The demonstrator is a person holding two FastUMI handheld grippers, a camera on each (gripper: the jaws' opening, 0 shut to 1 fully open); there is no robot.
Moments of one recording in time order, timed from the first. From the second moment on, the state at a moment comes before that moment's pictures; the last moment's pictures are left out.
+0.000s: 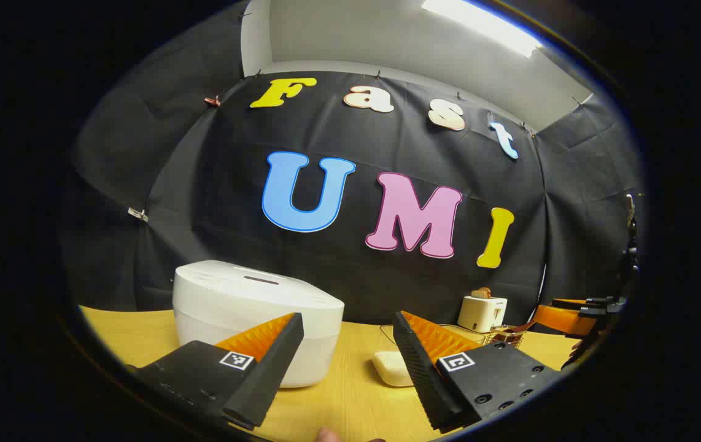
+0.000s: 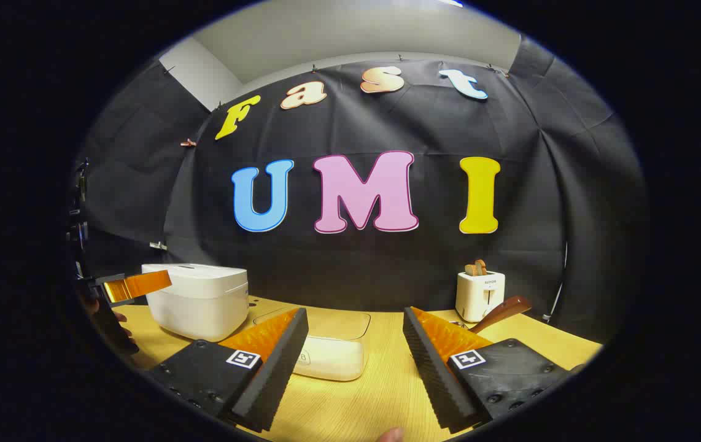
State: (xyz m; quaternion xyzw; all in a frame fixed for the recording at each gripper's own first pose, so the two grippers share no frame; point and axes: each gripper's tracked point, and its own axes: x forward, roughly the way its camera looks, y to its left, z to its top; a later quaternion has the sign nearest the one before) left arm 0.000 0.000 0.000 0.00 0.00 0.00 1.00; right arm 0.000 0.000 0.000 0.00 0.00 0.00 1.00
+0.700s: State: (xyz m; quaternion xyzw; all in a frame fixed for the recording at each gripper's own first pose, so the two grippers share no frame) left arm -0.002 0.005 -0.007 0.07 0.01 0.01 1.00; right arm 0.005 -0.005 -0.012 0.00 0.01 0.00 1.00
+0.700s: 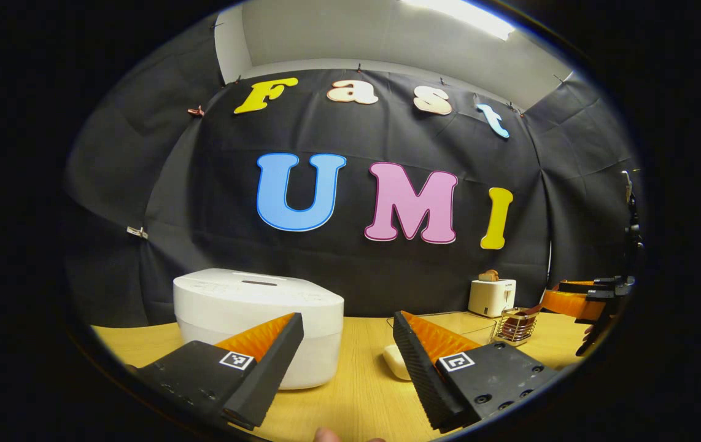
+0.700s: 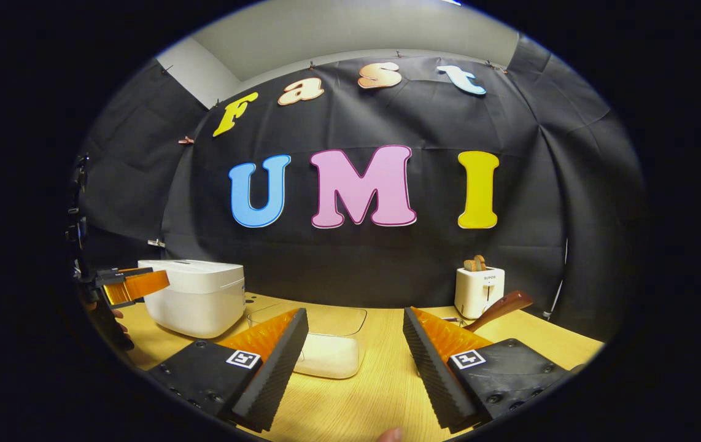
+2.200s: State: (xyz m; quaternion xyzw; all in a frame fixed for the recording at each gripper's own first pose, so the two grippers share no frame) left arm 0.118 0.128 0.007 0.06 0.30 0.07 0.95; right arm 0.012 -0.016 -0.005 -0.02 -0.01 0.01 1.00
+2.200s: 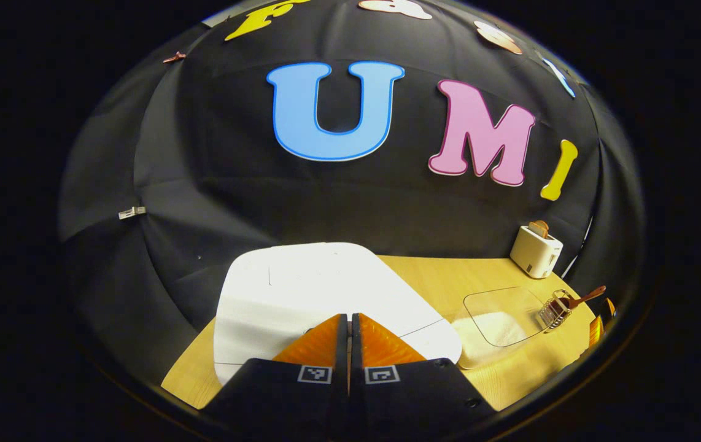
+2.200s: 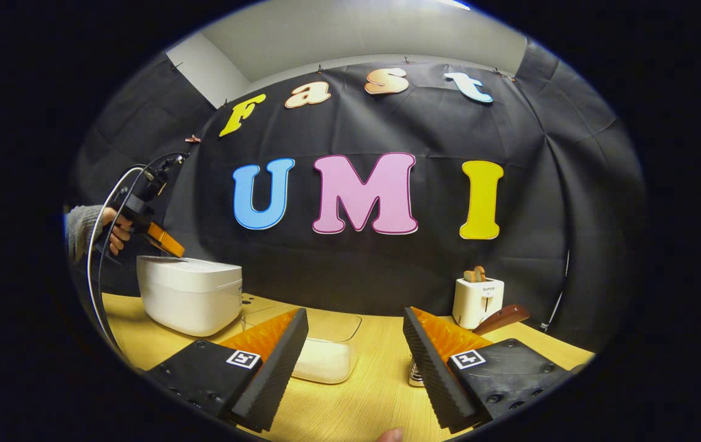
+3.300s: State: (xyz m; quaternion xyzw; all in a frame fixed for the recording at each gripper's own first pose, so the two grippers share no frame) left arm 0.150 0.130 0.064 0.17 0.23 0.09 0.95; right arm 0.010 -0.020 -0.002 -0.02 -0.01 0.00 1.00
